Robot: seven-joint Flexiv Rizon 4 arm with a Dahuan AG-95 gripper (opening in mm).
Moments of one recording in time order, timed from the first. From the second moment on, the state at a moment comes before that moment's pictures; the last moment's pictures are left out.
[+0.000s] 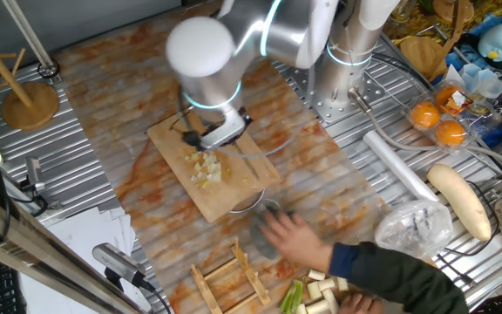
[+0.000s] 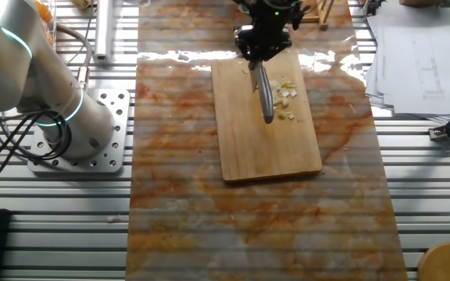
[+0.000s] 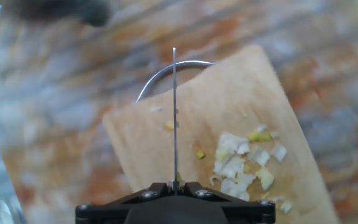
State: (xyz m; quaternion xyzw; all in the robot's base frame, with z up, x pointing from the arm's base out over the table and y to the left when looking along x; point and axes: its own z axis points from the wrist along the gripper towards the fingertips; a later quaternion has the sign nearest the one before) arm 0.418 0.099 0.137 0.76 -0.65 -0.01 0.10
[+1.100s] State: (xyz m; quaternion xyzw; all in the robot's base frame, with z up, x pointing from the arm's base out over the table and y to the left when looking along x) arm 0.417 0.098 0.139 0.76 -0.64 -0.01 0.10
